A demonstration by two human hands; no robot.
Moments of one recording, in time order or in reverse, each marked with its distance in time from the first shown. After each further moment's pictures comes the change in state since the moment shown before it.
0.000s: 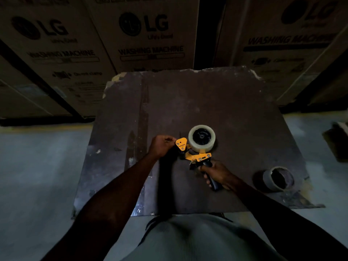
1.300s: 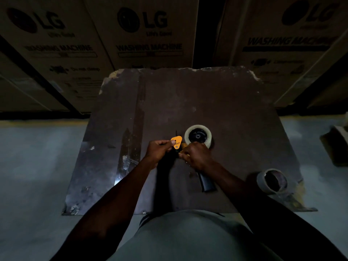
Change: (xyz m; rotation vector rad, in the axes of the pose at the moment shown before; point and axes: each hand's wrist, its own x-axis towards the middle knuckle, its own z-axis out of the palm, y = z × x) left_hand -0.030 0.013 0.027 -0.466 0.114 -0.257; right_hand 0.025 -0.063 0.018 -1.136 0.159 -0.671
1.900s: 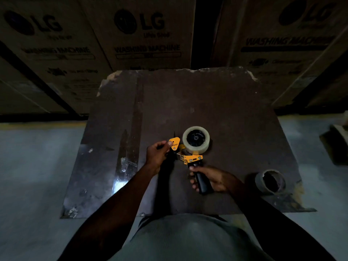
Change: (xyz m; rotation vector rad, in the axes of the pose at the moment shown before) left_hand -0.005 -0.009 0.011 -0.229 0.094 -0.009; right_hand -0.061 0.027 0.007 1.415 -0.522 0.823
